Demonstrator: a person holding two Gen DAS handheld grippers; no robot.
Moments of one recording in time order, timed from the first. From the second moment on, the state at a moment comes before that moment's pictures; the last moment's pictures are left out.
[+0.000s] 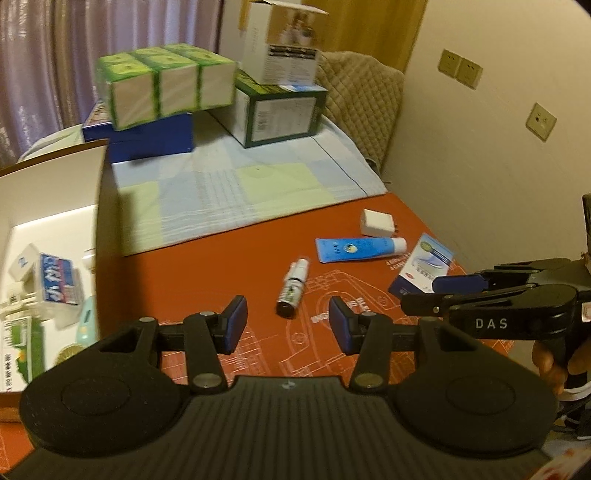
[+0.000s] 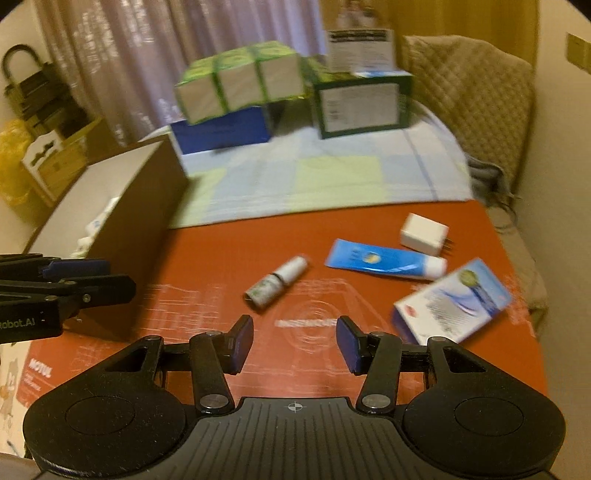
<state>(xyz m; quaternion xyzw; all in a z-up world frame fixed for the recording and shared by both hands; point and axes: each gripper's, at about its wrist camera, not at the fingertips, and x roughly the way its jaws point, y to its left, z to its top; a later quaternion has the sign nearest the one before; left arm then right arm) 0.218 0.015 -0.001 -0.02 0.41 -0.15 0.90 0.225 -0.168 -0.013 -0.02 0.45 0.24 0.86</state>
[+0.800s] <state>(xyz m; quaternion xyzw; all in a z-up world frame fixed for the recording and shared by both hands) 0.309 -0.048 -0.085 0.05 0.49 -0.14 0.86 0.306 -0.236 -0.062 0.09 0.52 0.04 0.85</state>
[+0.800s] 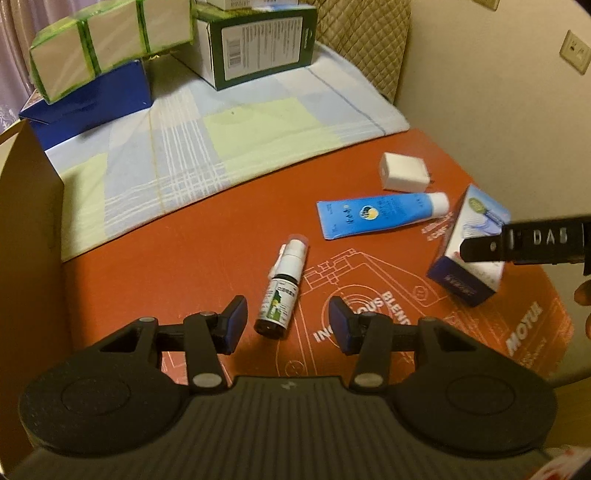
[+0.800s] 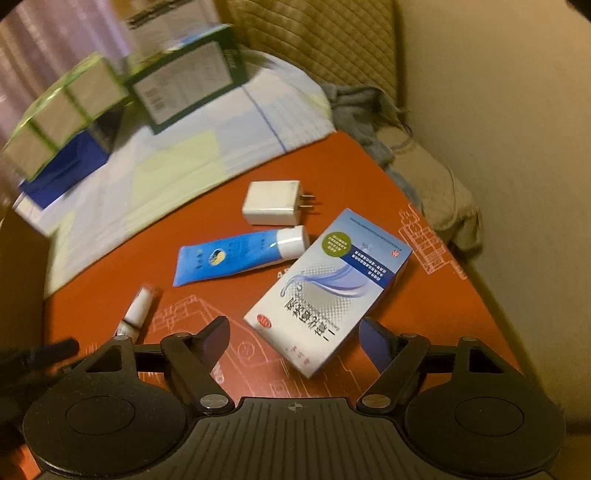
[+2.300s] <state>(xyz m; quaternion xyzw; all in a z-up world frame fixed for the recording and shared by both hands) 0.284 -0.035 -0.124 0.07 0.52 -0.15 0.84 0.250 -0.241 -0.085 -0.09 0.50 0.23 0.83</state>
